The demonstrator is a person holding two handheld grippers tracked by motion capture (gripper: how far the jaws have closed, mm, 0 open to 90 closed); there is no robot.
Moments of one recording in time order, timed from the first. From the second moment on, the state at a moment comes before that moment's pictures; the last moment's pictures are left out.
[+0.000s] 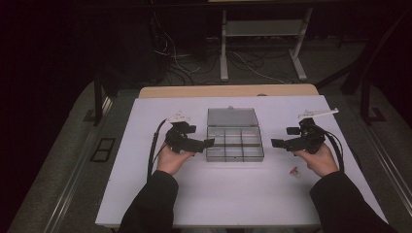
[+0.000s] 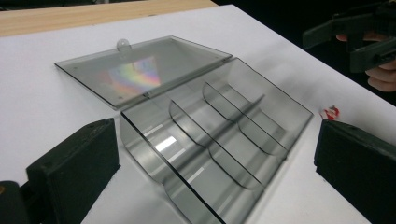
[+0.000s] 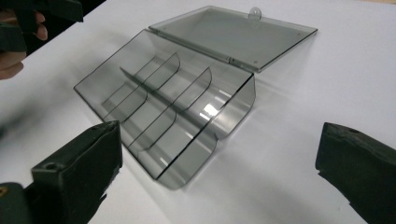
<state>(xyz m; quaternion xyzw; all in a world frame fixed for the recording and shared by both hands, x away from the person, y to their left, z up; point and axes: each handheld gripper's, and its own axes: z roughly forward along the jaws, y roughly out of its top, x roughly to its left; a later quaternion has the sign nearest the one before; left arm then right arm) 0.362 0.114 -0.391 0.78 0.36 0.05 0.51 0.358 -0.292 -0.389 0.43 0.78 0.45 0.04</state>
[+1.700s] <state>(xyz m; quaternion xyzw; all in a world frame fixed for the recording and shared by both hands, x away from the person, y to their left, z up) 0.252 0.168 -0.430 0.78 0.36 0.03 0.51 0.290 -0.323 -0.441 0.42 0.84 0.33 0.04</state>
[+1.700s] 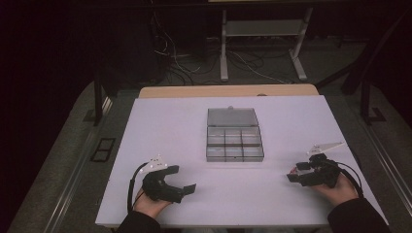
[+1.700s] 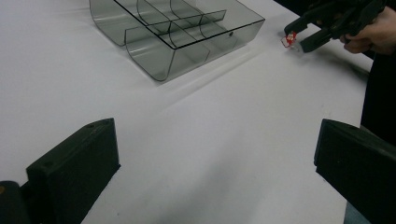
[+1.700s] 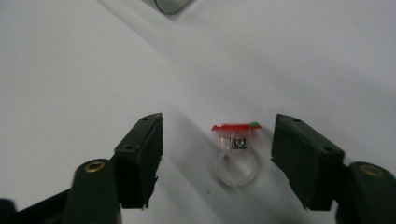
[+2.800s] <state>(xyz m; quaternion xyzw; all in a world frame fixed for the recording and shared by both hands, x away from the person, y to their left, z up) 0.250 0.180 -0.436 0.77 0.37 0.03 0.52 0.298 -0.332 -0.411 0.42 0.84 0.35 0.05</state>
